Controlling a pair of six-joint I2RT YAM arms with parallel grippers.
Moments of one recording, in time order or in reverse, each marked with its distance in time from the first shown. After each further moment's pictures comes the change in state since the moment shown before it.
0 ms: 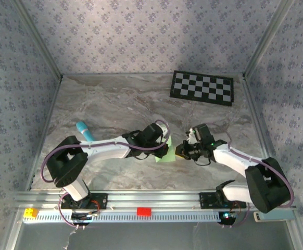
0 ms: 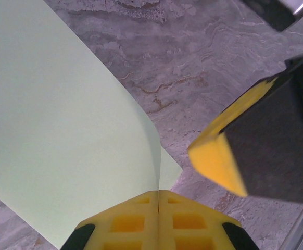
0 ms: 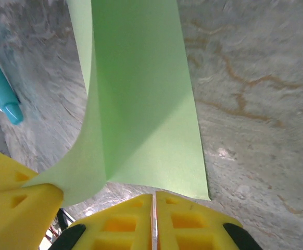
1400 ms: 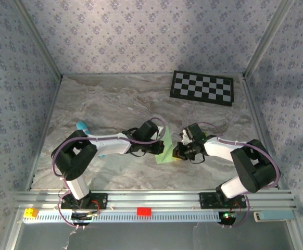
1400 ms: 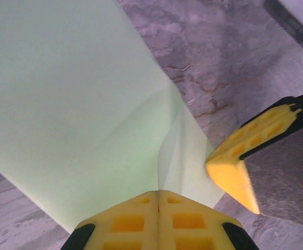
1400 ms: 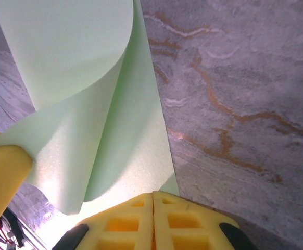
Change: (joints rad) left arm 0.104 0.095 -0.026 0.049 0.097 -0.041; right arm 0.036 0.211 0.082 -0.024 0.060 -0.106
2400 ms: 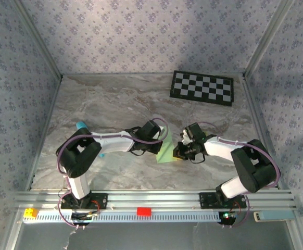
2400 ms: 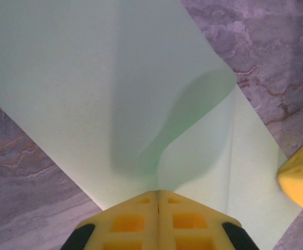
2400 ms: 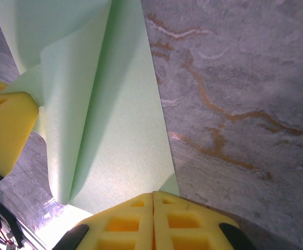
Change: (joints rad) left arm 0.000 0.059 0.061 -0.089 -0.140 0.121; right arm -0.007 0.000 0.006 -0.016 0.003 -0.004
